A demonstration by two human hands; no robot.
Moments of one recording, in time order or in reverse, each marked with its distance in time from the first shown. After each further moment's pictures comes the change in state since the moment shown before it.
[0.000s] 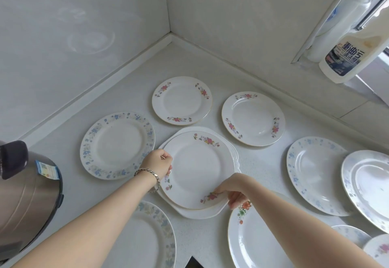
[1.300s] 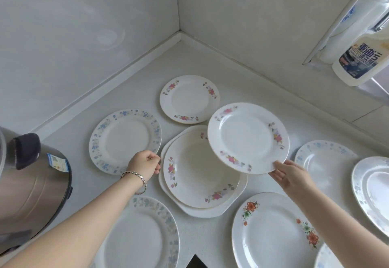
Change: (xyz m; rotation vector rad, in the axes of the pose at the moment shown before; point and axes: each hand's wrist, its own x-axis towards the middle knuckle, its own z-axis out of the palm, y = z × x) left_hand -0.003 -0.024 -0.030 -0.060 0.100 -0.050; right_hand -0.010 0.070 -0.065 1.415 0.221 -0.490
